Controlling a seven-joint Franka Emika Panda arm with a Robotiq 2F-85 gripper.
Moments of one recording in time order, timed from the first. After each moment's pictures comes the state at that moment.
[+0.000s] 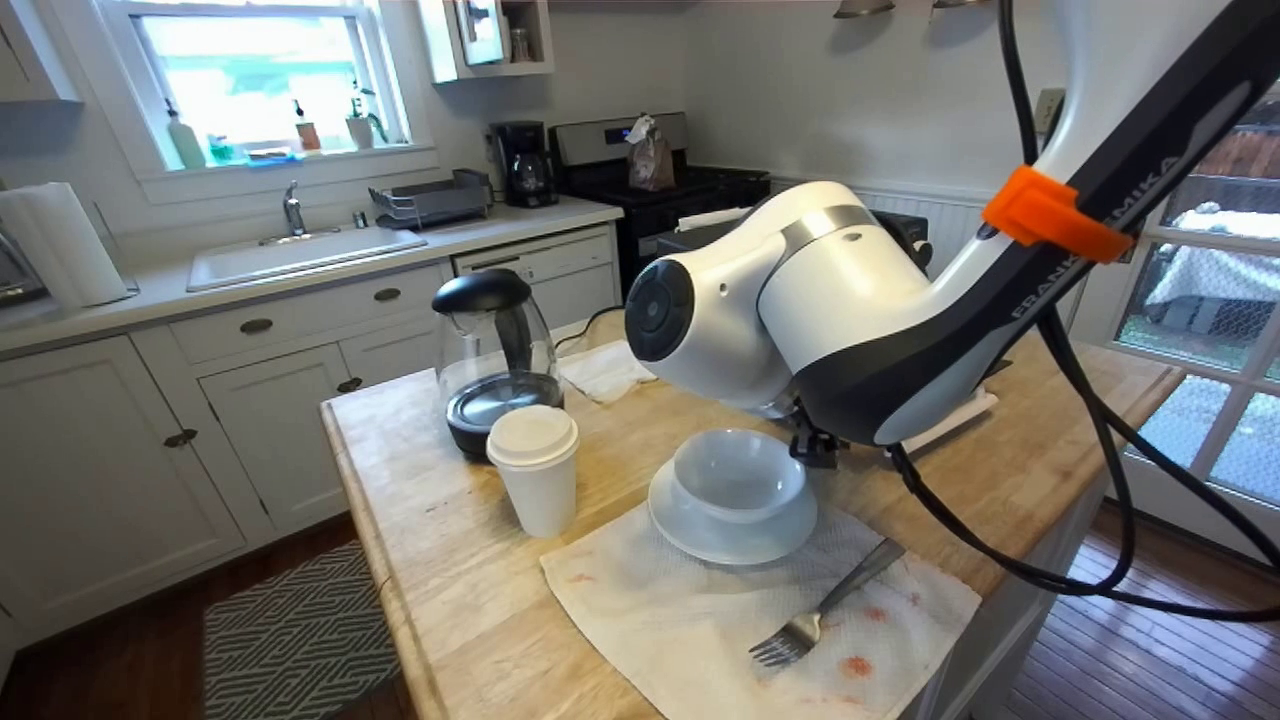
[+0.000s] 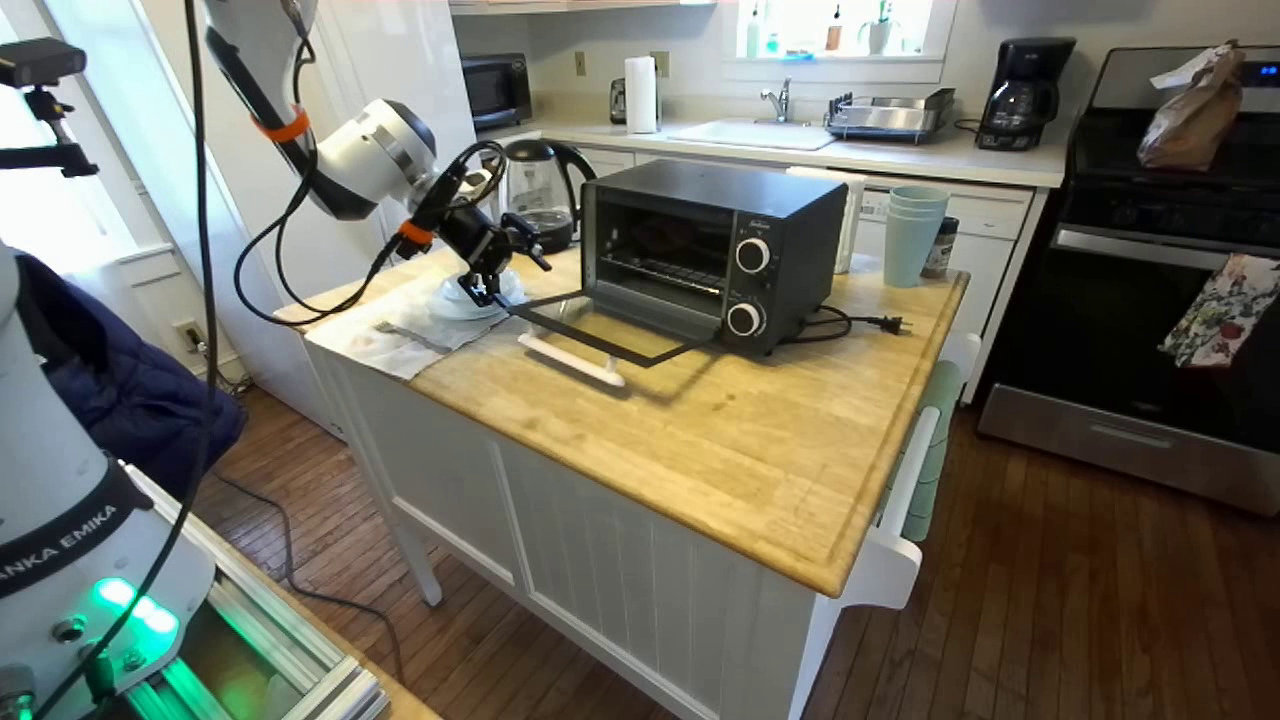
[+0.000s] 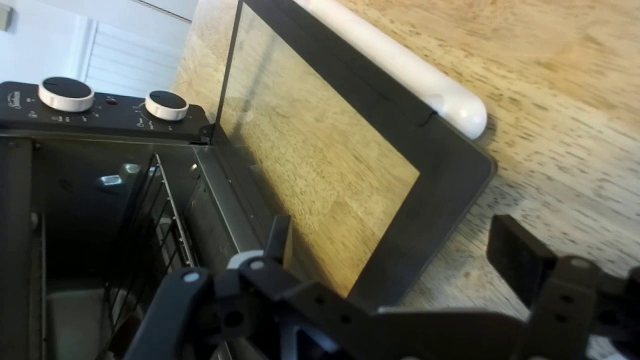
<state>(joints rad) 0.26 0.54 0.06 -1.97 -1.03 1.91 0.56</state>
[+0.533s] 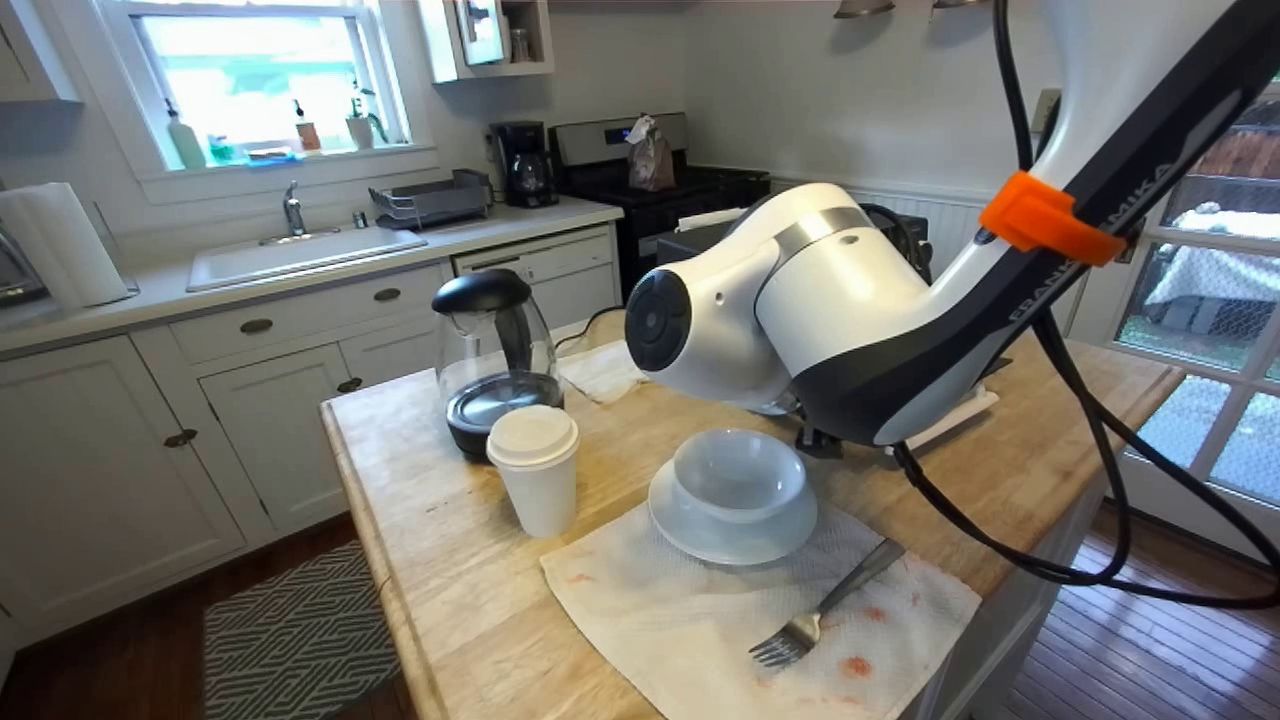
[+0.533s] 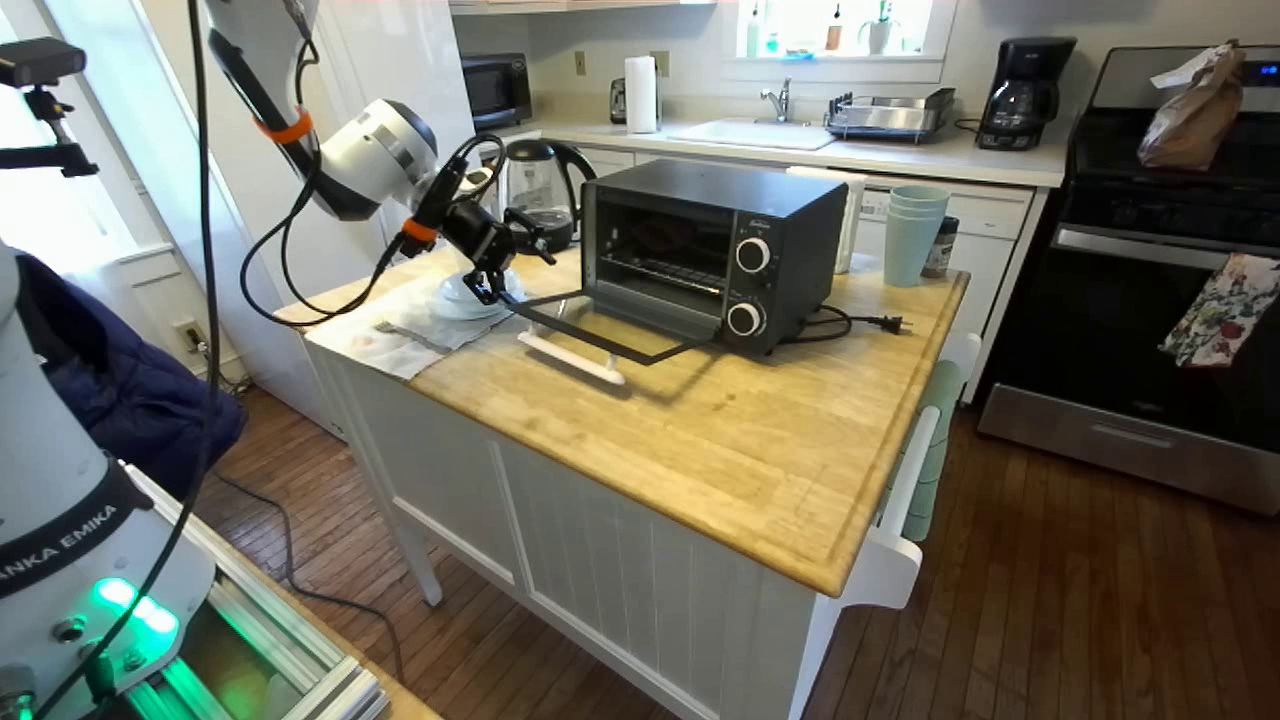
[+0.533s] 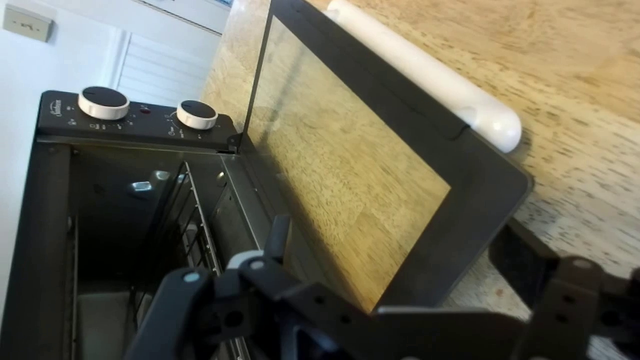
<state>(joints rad) 0.26 0.55 0.06 -1.96 -1.07 1.86 0.56</state>
